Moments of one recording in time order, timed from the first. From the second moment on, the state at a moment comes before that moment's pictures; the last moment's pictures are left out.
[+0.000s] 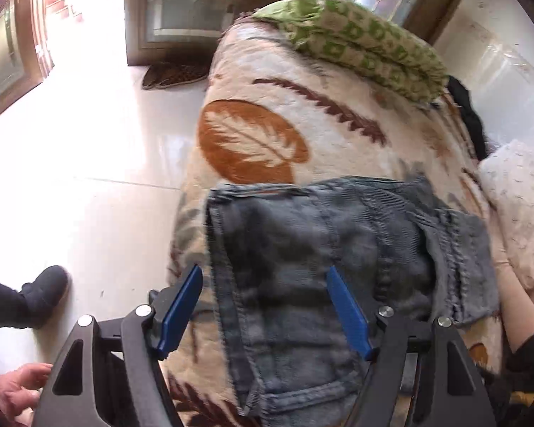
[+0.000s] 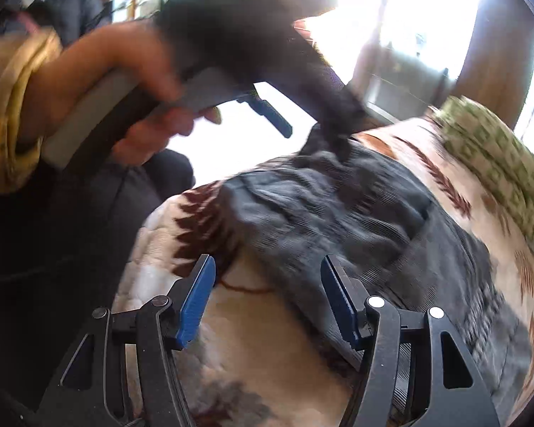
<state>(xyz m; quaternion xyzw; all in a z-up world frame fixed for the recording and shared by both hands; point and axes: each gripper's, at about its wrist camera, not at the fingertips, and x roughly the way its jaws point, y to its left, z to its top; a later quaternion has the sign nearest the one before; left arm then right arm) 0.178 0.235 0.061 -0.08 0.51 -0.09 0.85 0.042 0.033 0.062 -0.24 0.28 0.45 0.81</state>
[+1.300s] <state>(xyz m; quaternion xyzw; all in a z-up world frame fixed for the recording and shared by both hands) 0.187 0.246 0.066 -0.24 0.49 -0.15 0.82 0.065 0.051 0.093 -0.25 0.21 0.37 0.87</state>
